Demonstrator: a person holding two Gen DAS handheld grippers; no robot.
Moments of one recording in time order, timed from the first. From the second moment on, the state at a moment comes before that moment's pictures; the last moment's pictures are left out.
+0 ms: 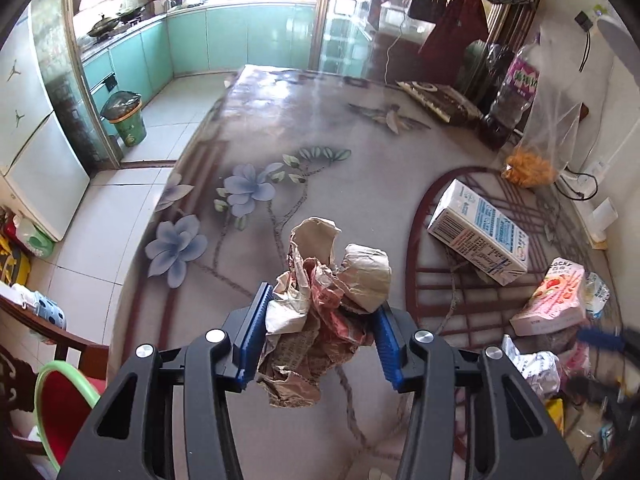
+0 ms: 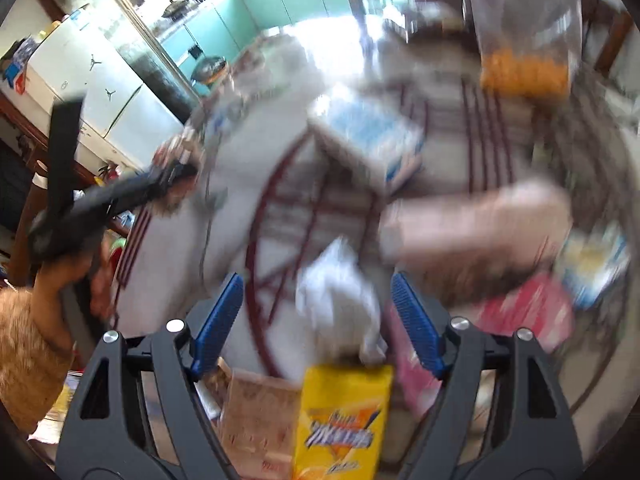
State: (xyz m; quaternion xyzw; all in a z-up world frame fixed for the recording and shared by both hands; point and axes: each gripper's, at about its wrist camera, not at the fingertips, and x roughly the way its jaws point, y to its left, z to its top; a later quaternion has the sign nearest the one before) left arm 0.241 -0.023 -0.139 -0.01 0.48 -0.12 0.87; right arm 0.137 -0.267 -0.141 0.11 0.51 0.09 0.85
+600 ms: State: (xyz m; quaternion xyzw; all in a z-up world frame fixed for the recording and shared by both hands) left arm 0.172 0.037 -0.128 -0.06 0.49 -0.07 0.86; right arm 0.263 -0.255 -0.202 -0.02 0.59 0.09 0.80
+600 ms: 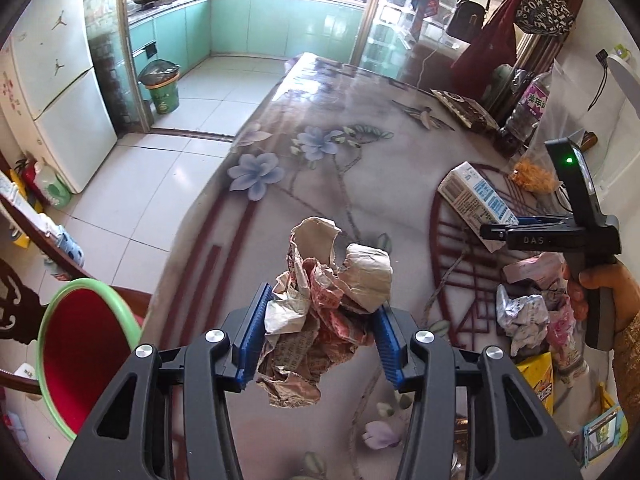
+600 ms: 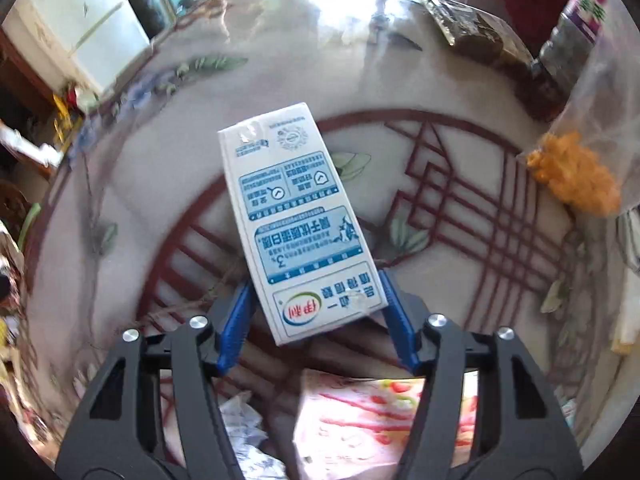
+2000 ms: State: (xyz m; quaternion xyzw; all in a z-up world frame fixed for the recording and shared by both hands) left arm 0.061 0.189 -0.104 -0.10 0.44 0.00 0.89; right arm 0.089 -0.092 -0.097 0.10 0.52 0.19 0.83
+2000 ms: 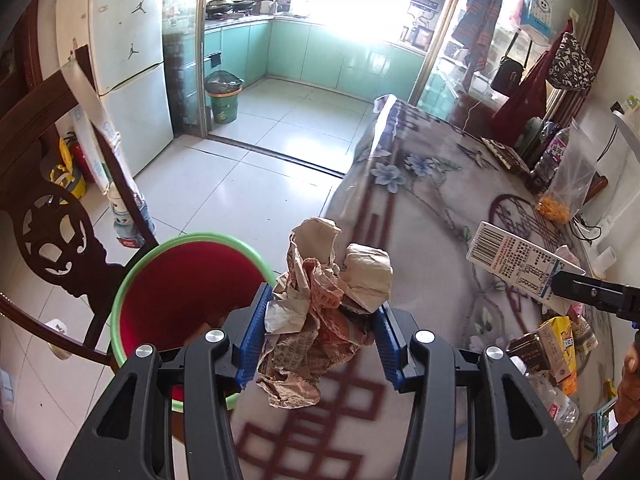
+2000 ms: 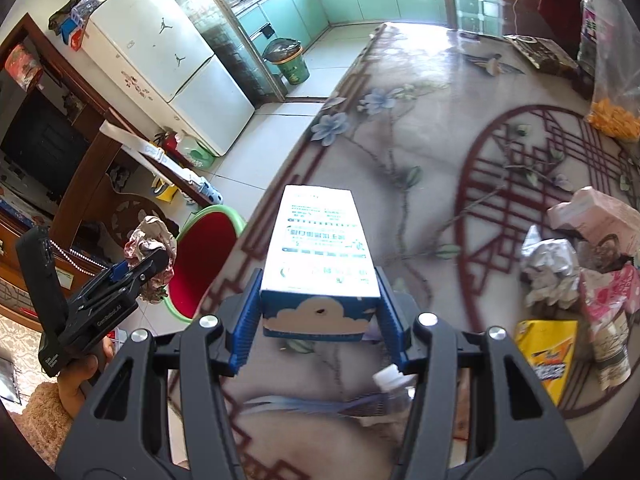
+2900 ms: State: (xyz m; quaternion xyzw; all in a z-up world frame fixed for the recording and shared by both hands) left arm 0.082 0.341 -0.159 -0.11 0.51 0.01 0.85; right arm 0.095 0.107 -0.147 0.07 0.58 0.21 0.78
